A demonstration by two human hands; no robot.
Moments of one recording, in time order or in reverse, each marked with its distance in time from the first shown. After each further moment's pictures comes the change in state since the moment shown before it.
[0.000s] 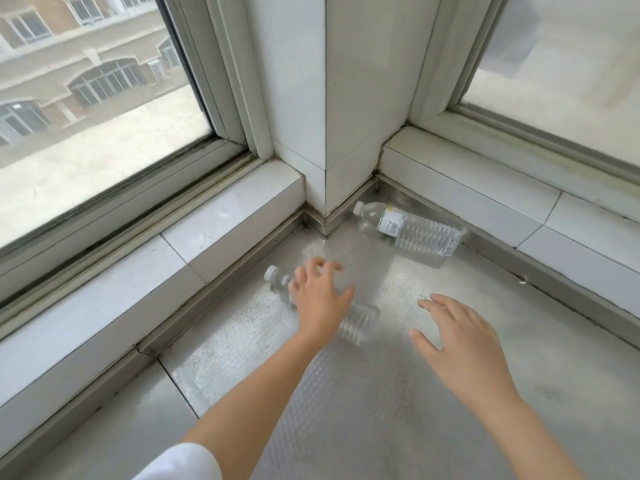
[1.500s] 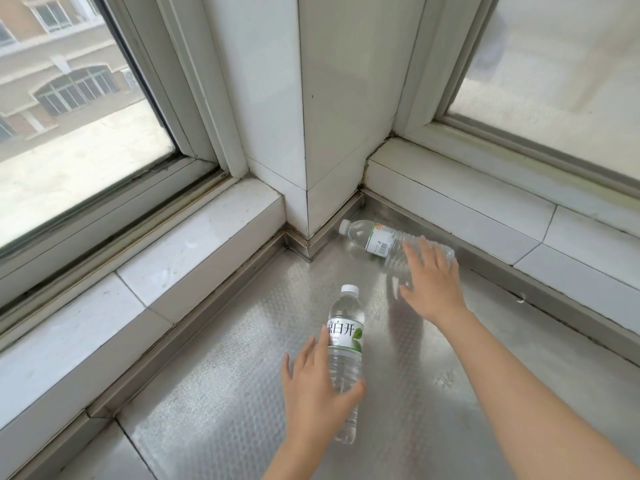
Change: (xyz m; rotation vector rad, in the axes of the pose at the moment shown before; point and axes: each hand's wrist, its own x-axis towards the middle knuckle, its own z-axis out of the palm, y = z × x) left_hand -0.059 -0.019 0.017 -0.061 -0.208 -0.034; right_hand 0.173 0.033 0.042 -0.216 -0.037 0.008
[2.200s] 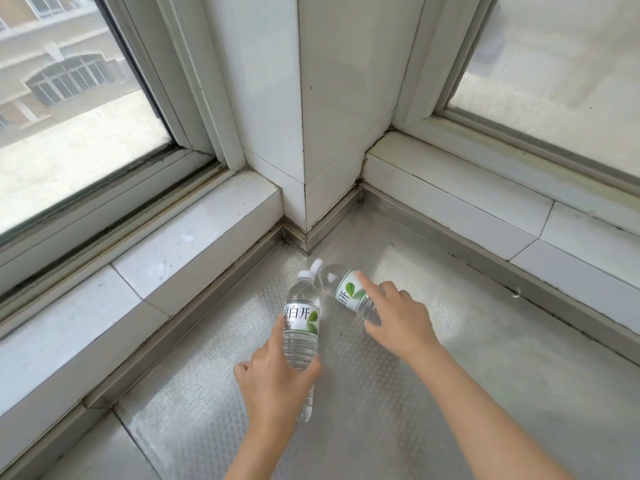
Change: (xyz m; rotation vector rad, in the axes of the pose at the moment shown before) left_hand 0.001 -0.005 -0.041 0.080 0.212 -0.214; right_hand -0.056 -0.046 0.019 0.017 -0.057 -0.179
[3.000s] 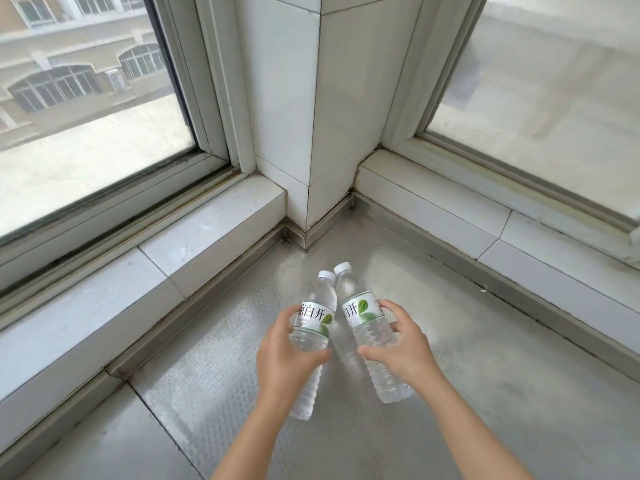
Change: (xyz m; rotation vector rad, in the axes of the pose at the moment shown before) left_hand -0.026 -0.001 -0.023 -0.473 -0.177 -0.005; right_hand -0.100 -0.024 -0.022 0.892 0.013 0.401
